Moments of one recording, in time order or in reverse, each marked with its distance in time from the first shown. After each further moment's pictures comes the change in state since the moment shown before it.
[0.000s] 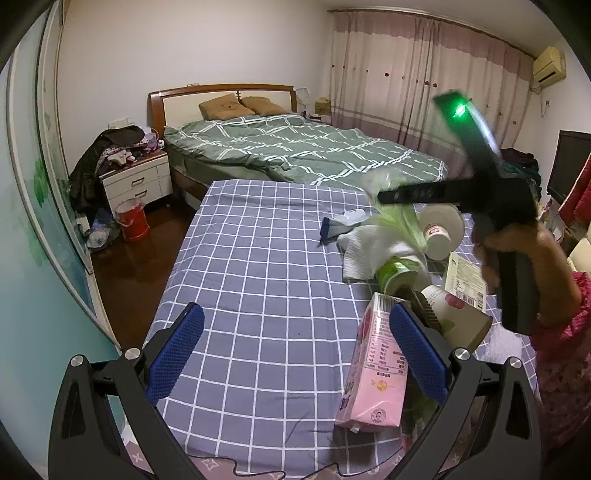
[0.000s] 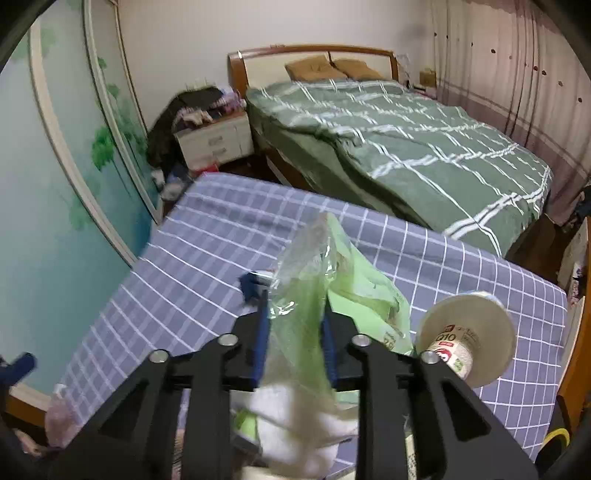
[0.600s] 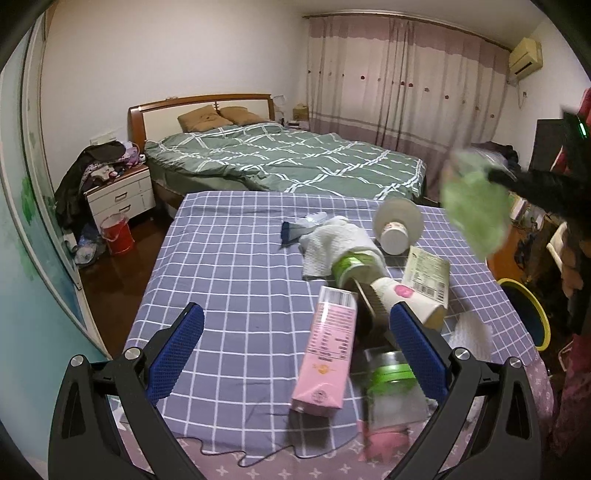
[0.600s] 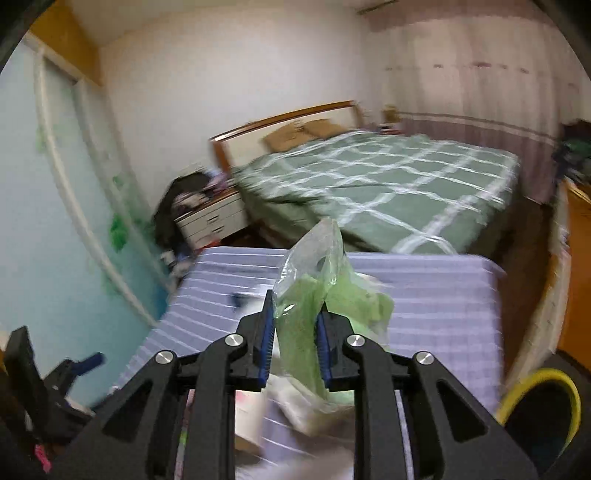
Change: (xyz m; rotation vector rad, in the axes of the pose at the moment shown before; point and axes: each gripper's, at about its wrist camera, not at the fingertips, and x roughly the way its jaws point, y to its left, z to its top) left arm -0.030 -0.040 -0.009 0.060 -0.027 -0.062; right arm -0.189 -0.120 -0.087 0.244 -0.258 -0.049
